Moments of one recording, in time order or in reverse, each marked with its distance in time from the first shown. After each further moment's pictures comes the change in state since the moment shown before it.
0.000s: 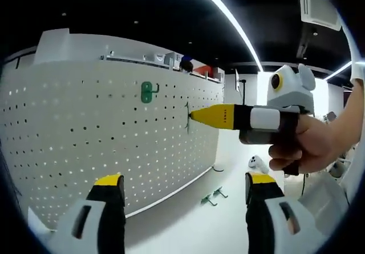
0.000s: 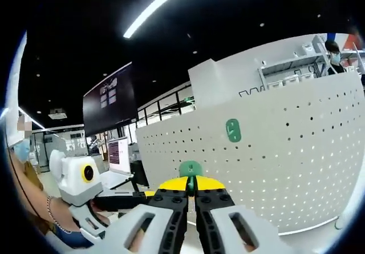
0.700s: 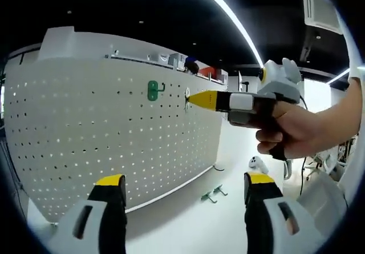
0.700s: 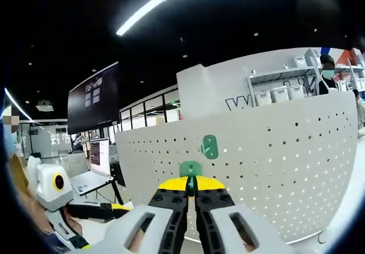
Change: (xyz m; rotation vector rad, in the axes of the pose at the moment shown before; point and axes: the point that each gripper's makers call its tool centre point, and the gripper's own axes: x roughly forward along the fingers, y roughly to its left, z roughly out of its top) left arm -0.014 0.003 -0.007 -0.023 0.000 0.018; right arm 0.014 -0.031 0.022 -0.060 -0.031 -0.100
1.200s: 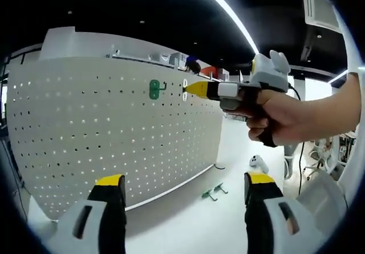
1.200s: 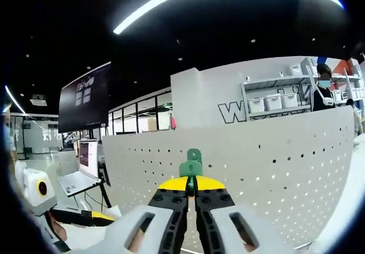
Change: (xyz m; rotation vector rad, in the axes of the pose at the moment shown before) left arm -0.007 0.000 -0.003 -0.004 0.001 0.012; right arm 0.016 -0.029 0.021 -0.056 -0.027 -0.077
